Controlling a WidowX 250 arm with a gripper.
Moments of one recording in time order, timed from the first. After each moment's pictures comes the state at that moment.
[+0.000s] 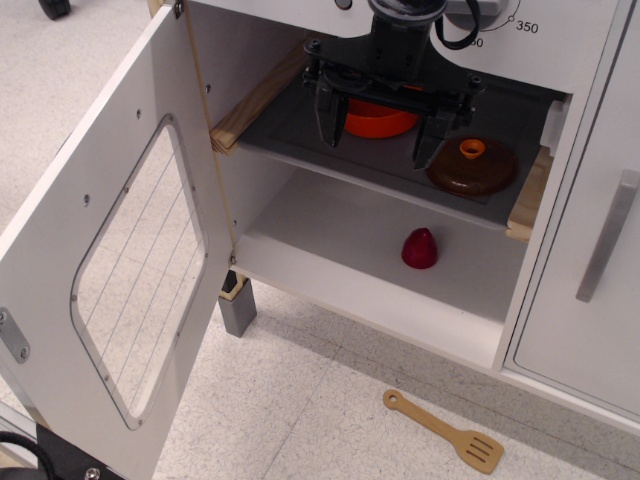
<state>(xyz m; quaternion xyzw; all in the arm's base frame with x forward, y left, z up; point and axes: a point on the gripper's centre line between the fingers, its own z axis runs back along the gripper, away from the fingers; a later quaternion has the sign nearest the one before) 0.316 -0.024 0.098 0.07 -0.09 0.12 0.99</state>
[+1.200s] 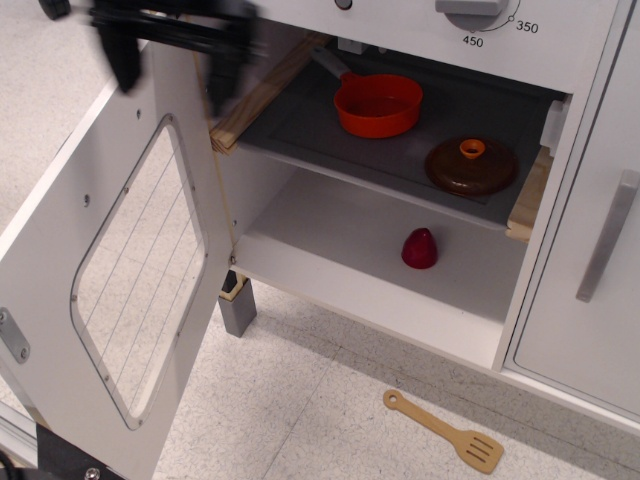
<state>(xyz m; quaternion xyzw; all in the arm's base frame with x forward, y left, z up) 0.239 0.100 0.151 0.07 -0.04 0.14 0.99</state>
